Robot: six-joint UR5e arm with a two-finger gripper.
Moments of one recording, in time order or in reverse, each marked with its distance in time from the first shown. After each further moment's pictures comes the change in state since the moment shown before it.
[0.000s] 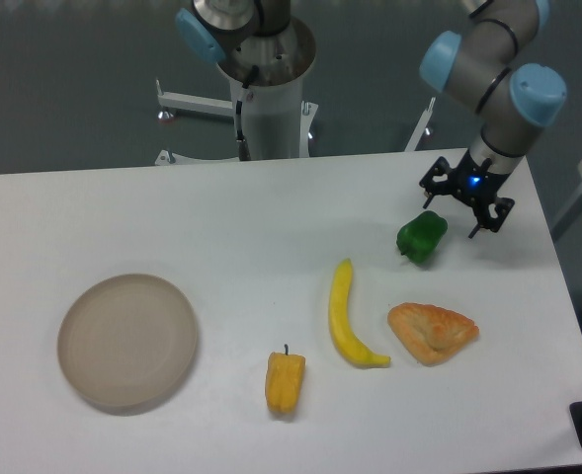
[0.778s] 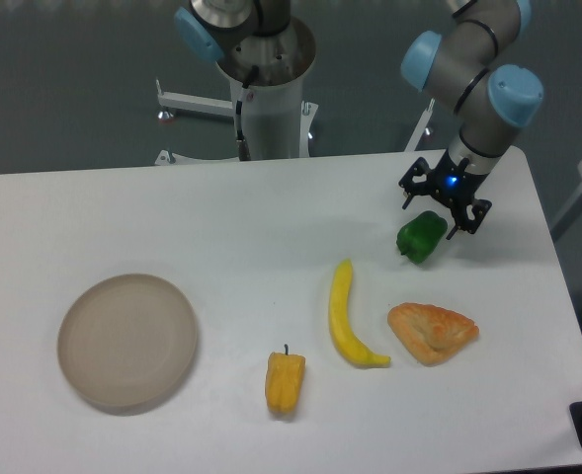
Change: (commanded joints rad) arm -0.026 0.000 -0.035 0.066 -0.018 -0.005
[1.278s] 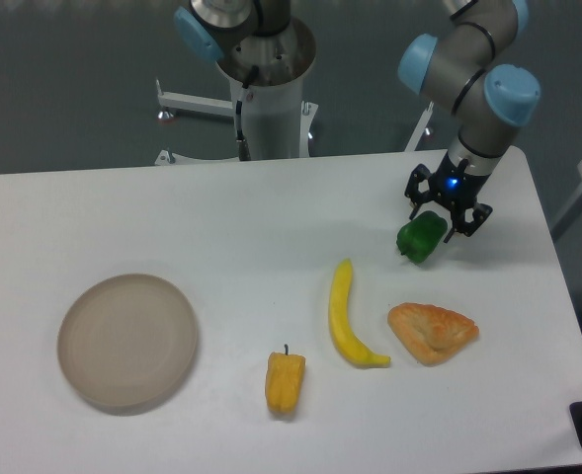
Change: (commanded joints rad) arm 0.002 0.000 0.024 0.009 -0.002 0.005
